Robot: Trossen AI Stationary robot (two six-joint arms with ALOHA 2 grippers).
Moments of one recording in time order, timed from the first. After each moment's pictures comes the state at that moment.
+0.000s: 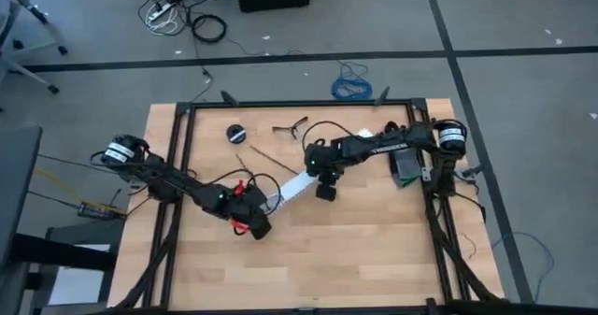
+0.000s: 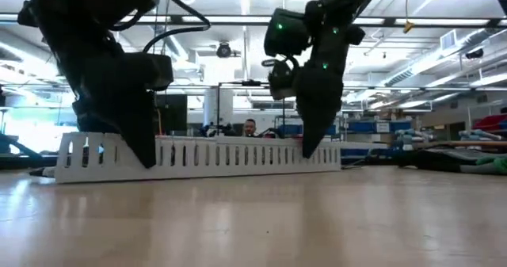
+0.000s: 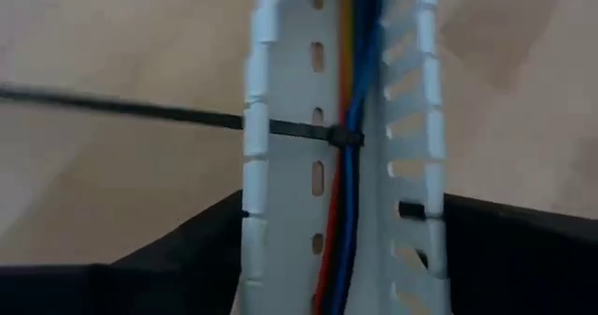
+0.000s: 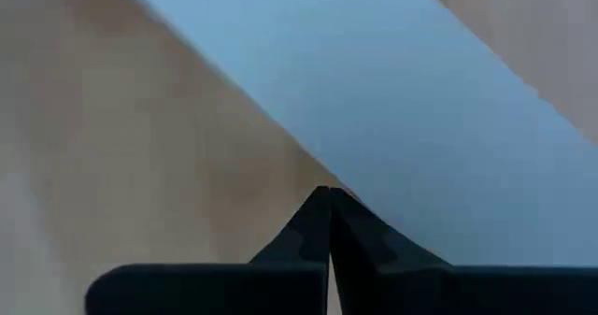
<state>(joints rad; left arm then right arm) -0.36 1.56 0.72 -0.24 -0.28 -0.93 -0.12 1.86 1.23 -0.60 0.00 0.14</state>
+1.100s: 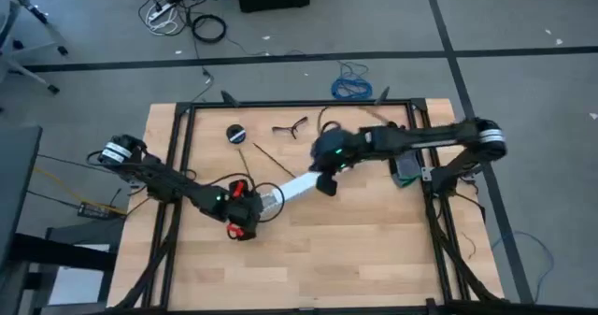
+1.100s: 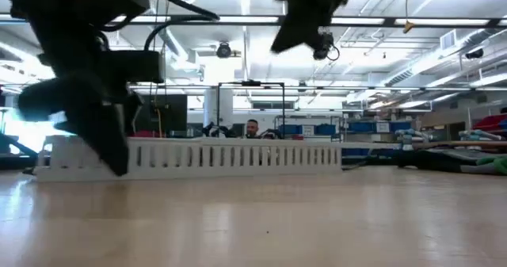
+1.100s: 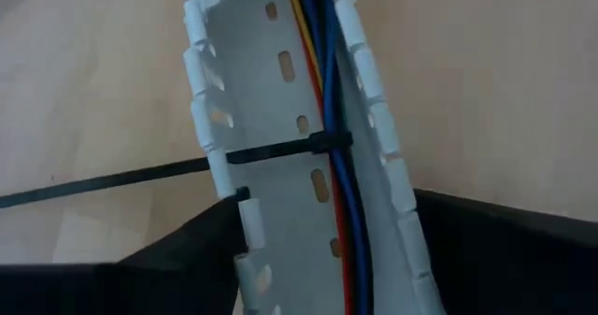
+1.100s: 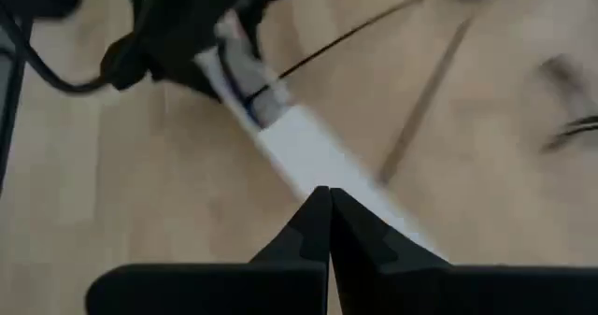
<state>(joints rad) -0.40 1.56 0.72 -0.46 -0.32 -0.48 -0.02 1.51 1.30 -0.53 0.05 0.21</state>
